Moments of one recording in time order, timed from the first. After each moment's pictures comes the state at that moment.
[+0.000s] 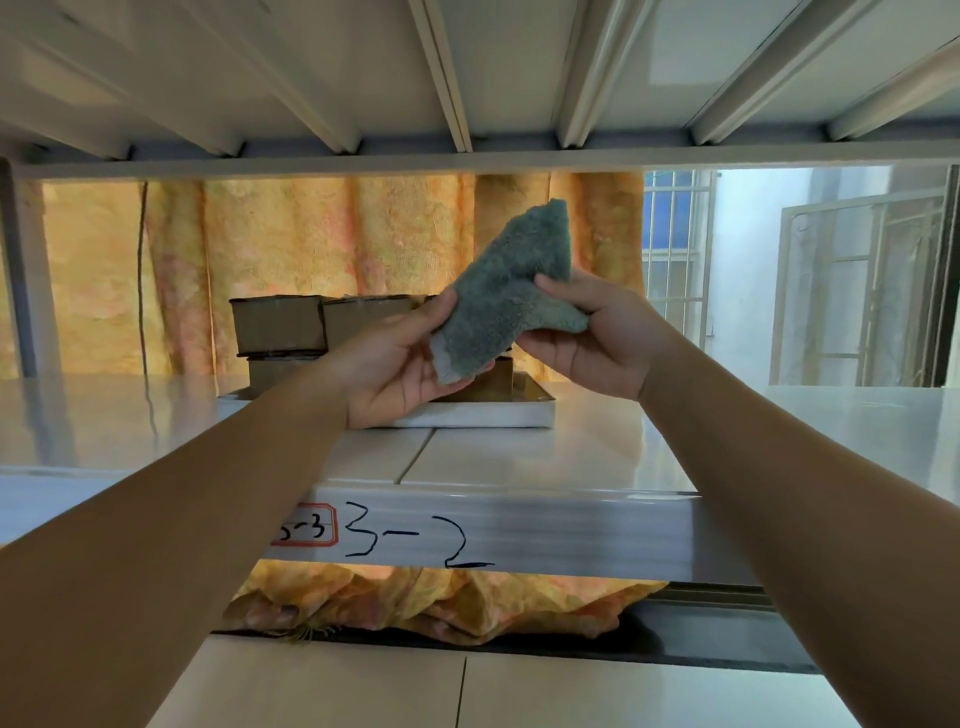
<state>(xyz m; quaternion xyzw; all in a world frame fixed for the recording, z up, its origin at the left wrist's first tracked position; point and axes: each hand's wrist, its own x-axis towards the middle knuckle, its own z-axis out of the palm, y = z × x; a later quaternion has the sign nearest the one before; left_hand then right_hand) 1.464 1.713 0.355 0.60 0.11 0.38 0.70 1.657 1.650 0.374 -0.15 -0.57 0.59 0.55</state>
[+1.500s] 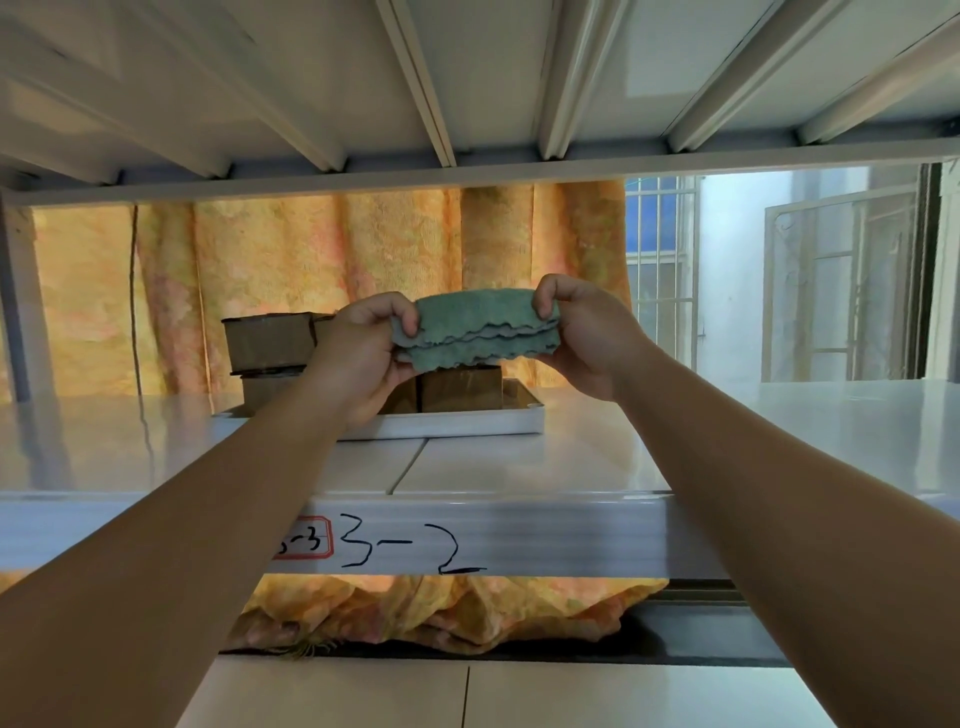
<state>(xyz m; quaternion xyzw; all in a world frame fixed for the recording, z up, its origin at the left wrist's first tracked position) 1.468 1.702 0.360 0.67 0.17 0.58 0.44 1.660 1.666 0.373 -0.32 -0.62 0.35 0.63</state>
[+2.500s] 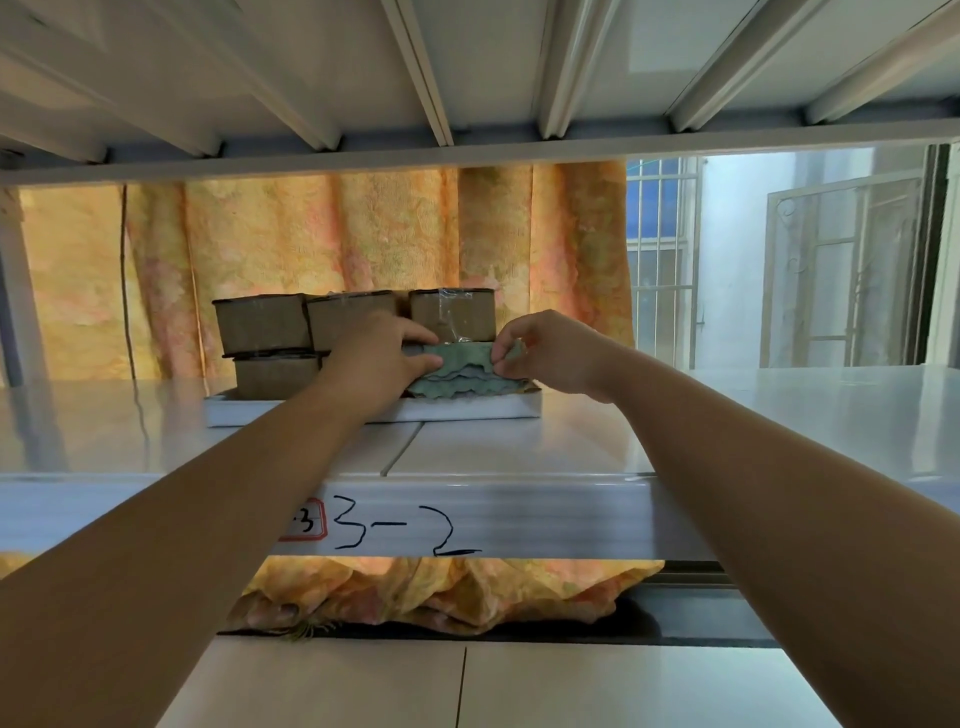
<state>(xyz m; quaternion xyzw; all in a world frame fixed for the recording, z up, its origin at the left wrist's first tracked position) 1.472 1.713 0.347 0.79 0.45 0.41 -0.02 1.658 1.675 0.356 -0.56 -0.73 0.10 0.38</state>
